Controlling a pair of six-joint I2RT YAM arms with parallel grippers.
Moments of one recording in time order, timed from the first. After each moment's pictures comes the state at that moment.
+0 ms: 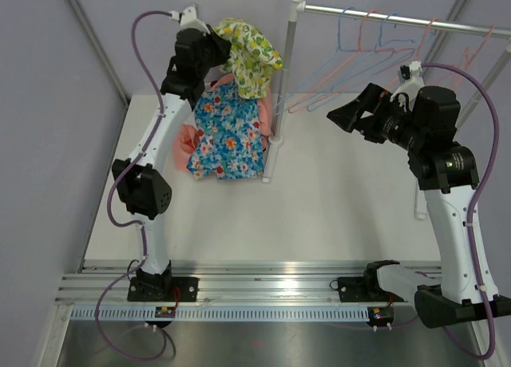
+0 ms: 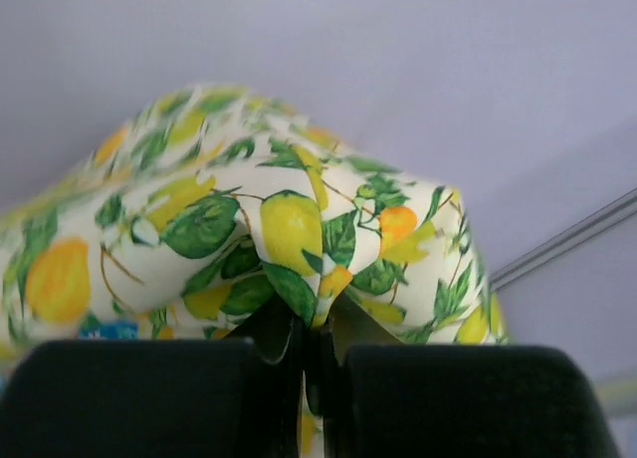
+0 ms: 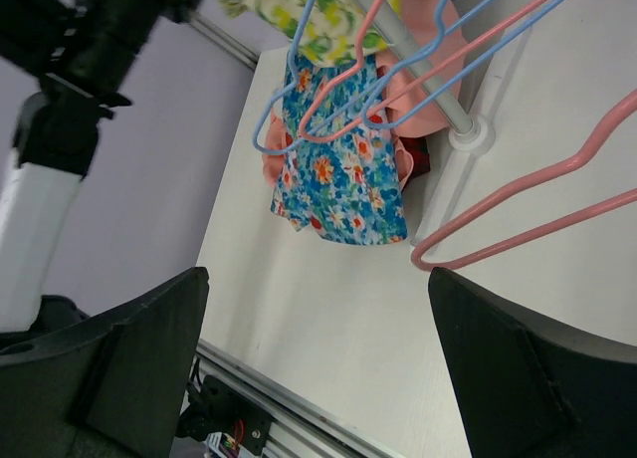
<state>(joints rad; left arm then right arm) -0.30 2.00 2.17 -0.17 -0.02 -0.53 0.15 1.13 1.59 -0.73 -0.40 0.58</state>
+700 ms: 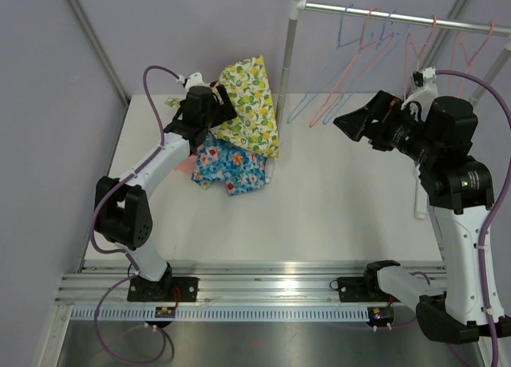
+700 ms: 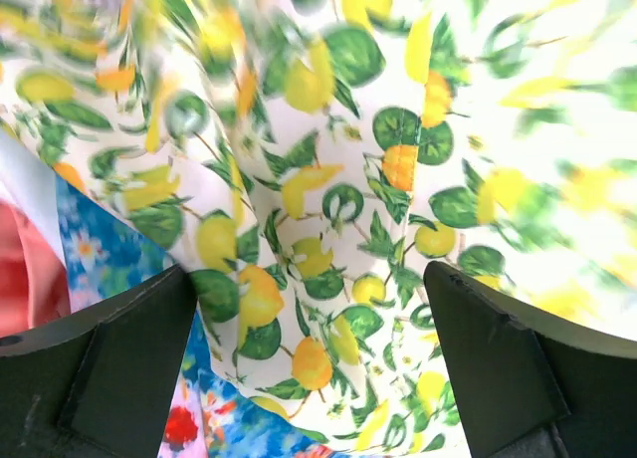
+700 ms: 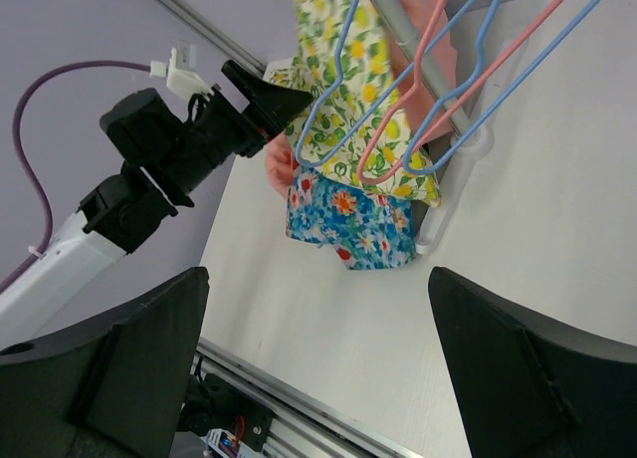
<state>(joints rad) -0.36 1.70 1.37 -0.13 -0.23 -0.58 0.15 1.06 1.61 -0.79 -0.39 0.57</state>
